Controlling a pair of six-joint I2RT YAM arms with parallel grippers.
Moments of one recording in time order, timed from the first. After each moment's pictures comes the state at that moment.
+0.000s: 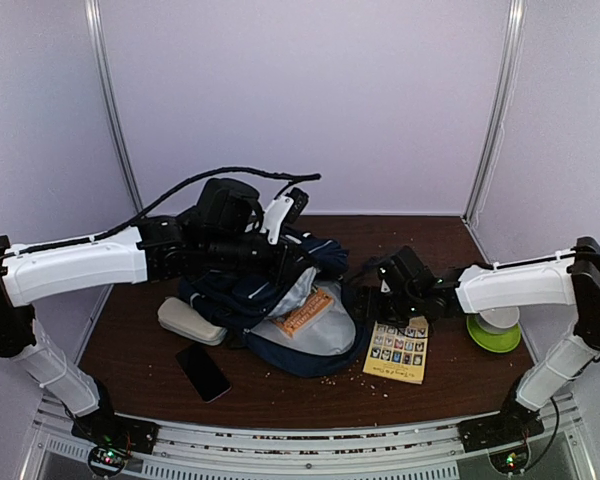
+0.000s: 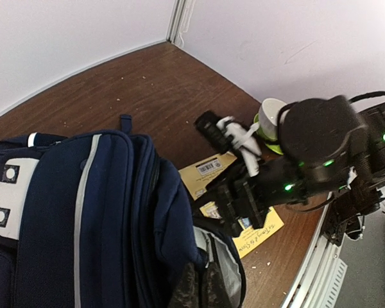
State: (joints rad) left arm -1.00 1.52 1.31 -0.26 0.07 -0.29; right arm 0.80 1.56 0.87 -0.17 0.10 0.85
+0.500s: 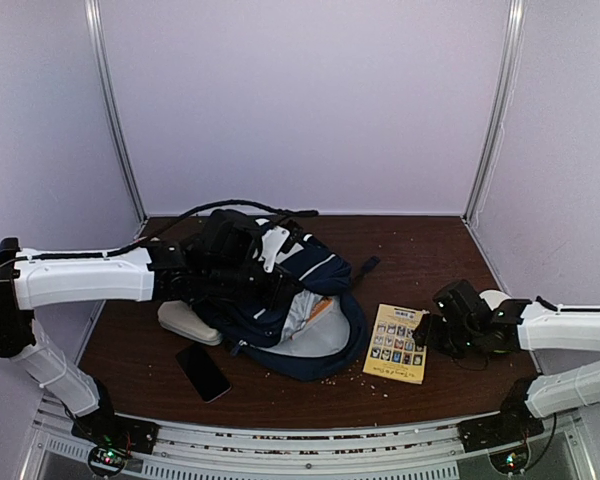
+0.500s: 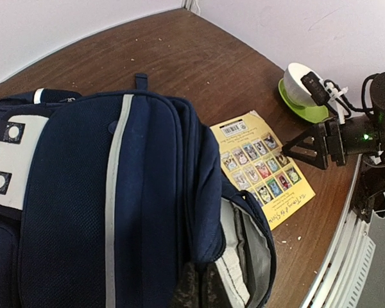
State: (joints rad) left arm -0.98 1.52 1.13 -0.19 0.05 -0.27; right arm 0.70 1.10 0.48 -0.36 0.25 0.96
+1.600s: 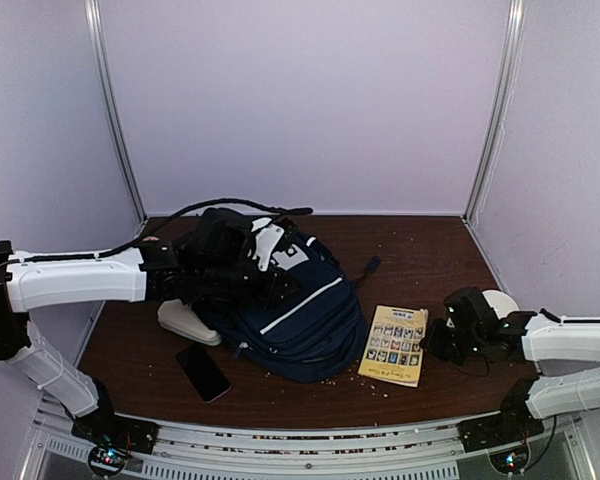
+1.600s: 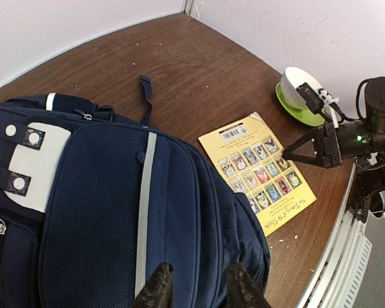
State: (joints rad) left arm -0.98 1.48 1.11 -0.19 0.06 -0.27; right arm 0.65 1.04 0.35 -0.21 0.11 1.05
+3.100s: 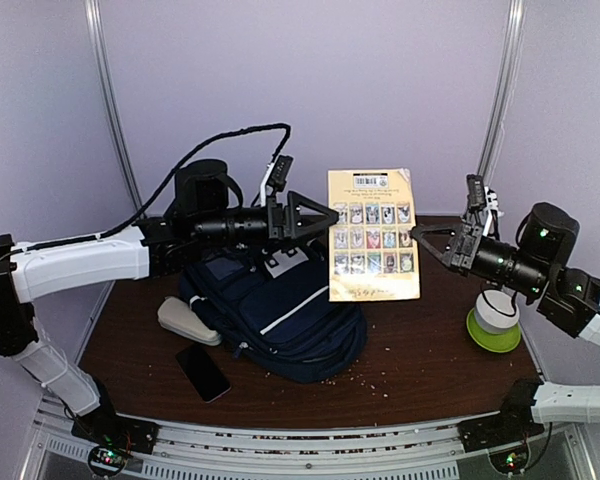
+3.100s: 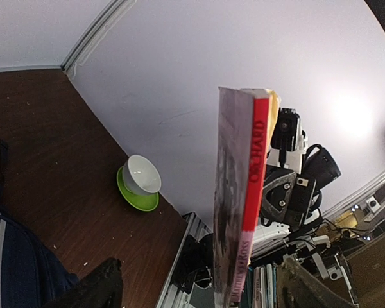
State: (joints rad) left arm -0.89 1.53 1.24 0.22 0.52 -0.82; right arm 0.74 0.75 0.79 -0.06 -0.22 0.78
